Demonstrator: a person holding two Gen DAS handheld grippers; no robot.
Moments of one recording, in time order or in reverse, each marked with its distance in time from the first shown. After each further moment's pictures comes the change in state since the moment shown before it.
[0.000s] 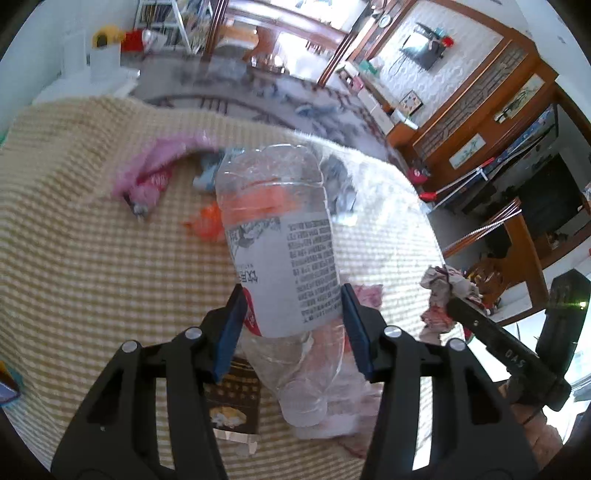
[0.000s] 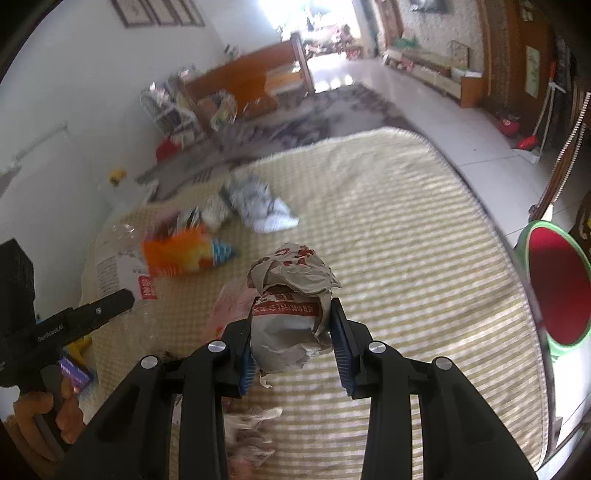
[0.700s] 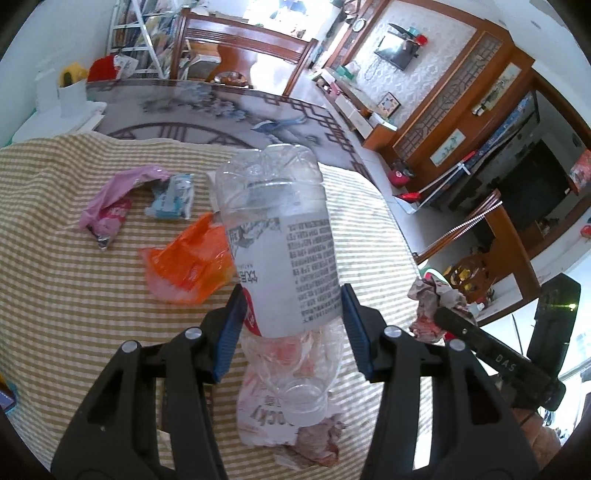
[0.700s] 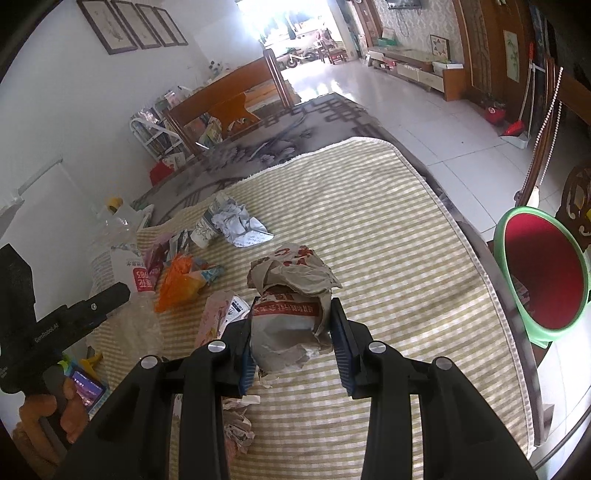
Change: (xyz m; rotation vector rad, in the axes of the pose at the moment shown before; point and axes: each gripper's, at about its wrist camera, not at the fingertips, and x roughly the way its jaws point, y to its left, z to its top) left arm 0.000 -0.054 0.007 0.075 -0.028 -0.047; right arm -0.031 -0.034 0.002 0.079 -0.017 0.015
